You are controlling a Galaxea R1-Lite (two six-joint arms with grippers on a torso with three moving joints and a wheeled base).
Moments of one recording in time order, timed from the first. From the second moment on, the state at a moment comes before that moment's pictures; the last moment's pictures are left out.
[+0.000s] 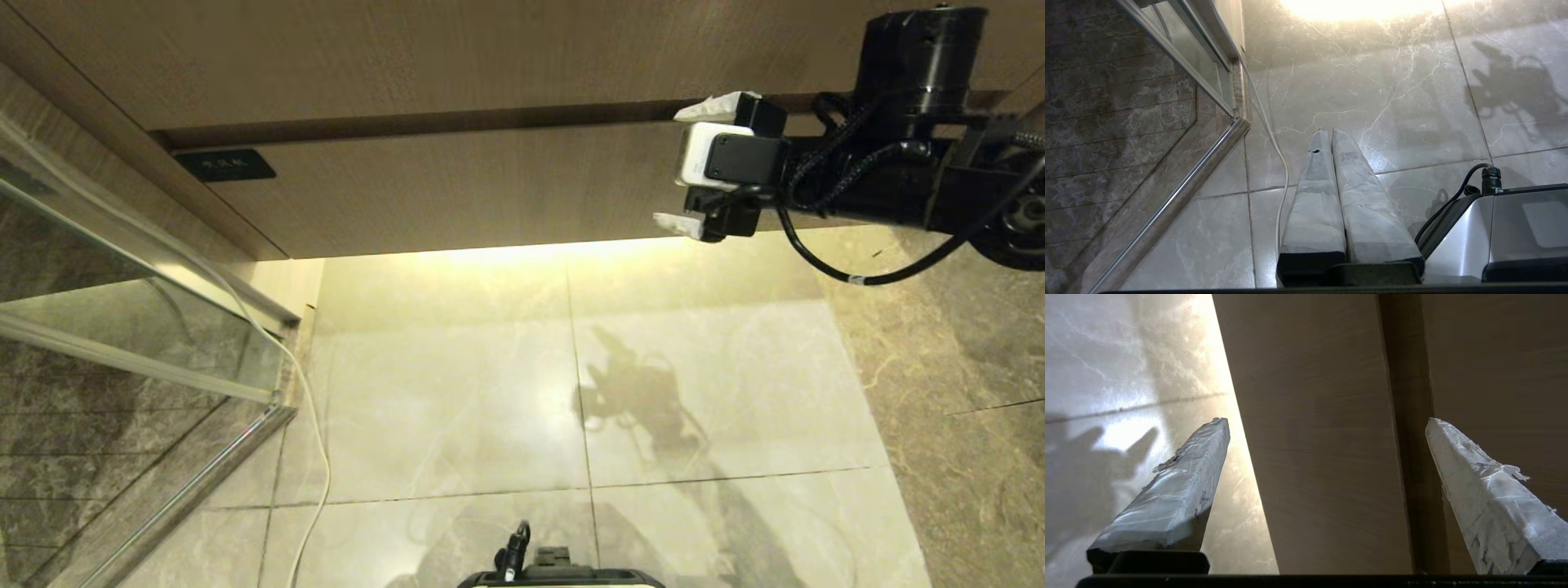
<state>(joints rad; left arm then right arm) 0.00 0.00 0.00 0.01 -0.01 0.08 0.41 1.75 -1.46 -0.21 0.15 -1.34</state>
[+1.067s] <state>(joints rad) 0.00 0.00 0.00 0.01 -0.01 0.08 0.39 1.86 -1.66 -0.07 0.04 -1.23</state>
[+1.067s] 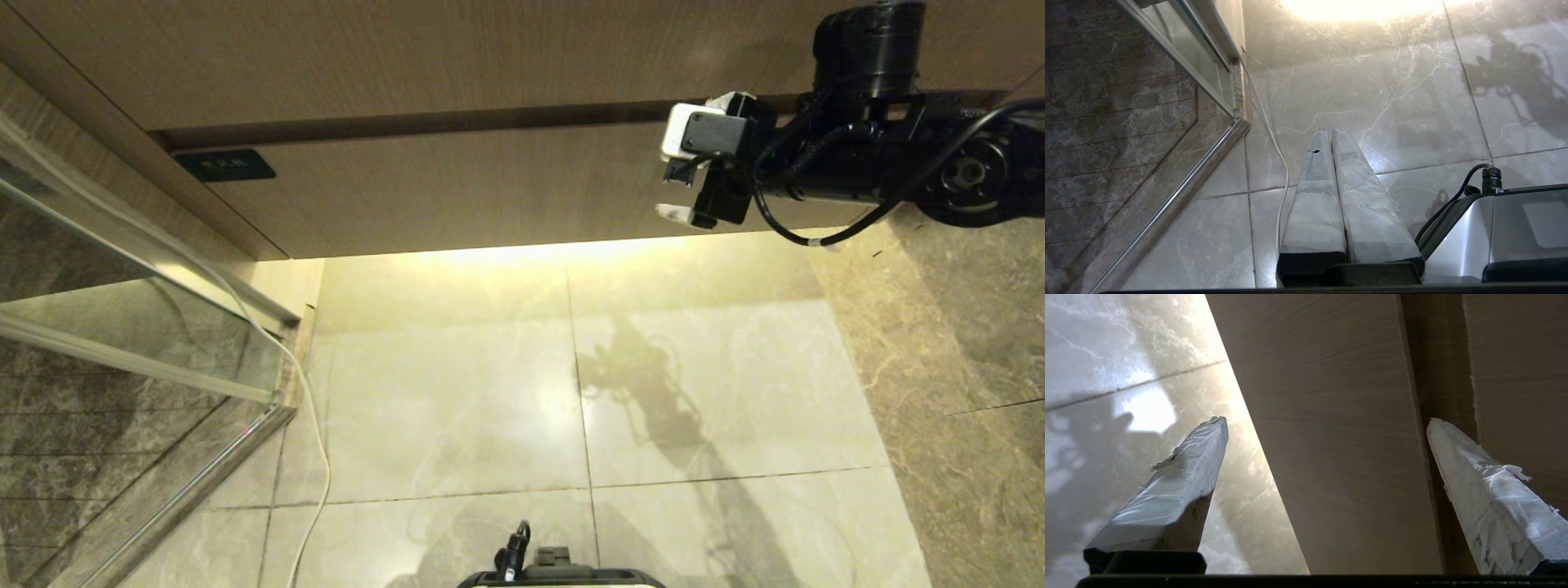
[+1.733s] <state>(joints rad) 0.00 0.00 0.00 0.01 -0.01 0.08 0.38 1.95 -1.73 -0.17 0.10 -1.23</state>
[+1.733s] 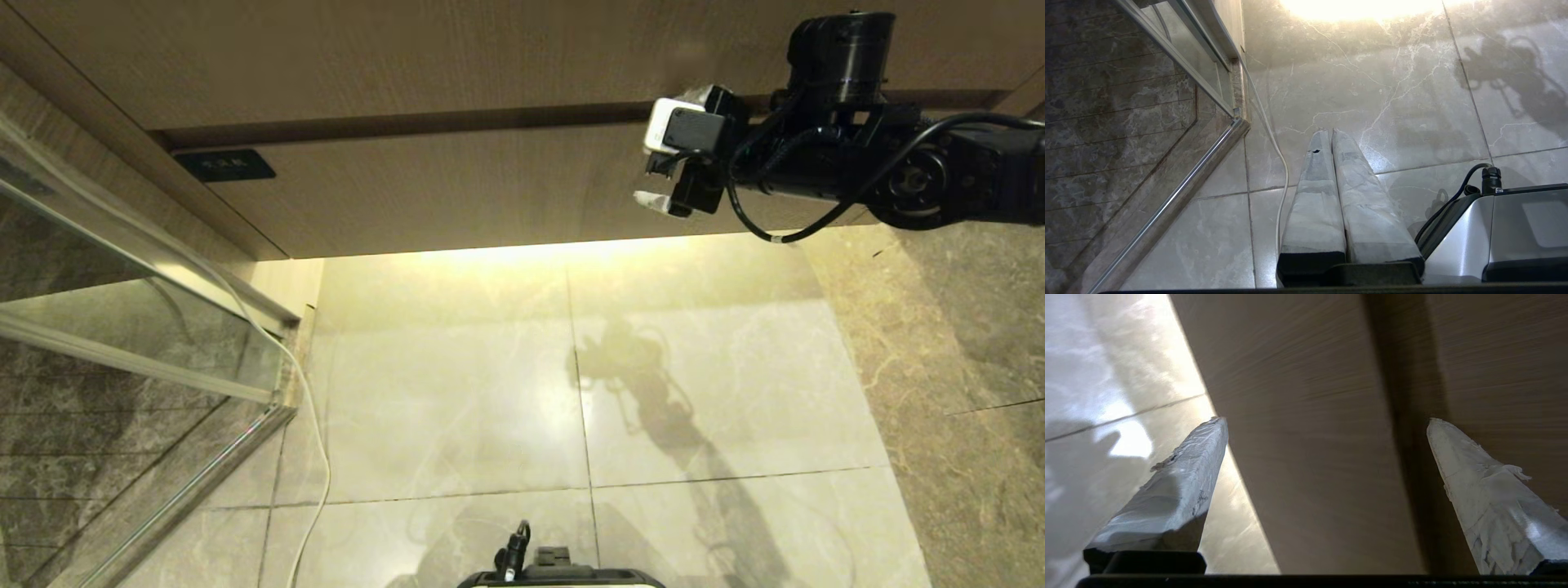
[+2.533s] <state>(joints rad) 0.00 0.00 0.00 0.01 -0.01 0.08 0.38 2.02 -1.79 -0.19 0.09 -1.24</state>
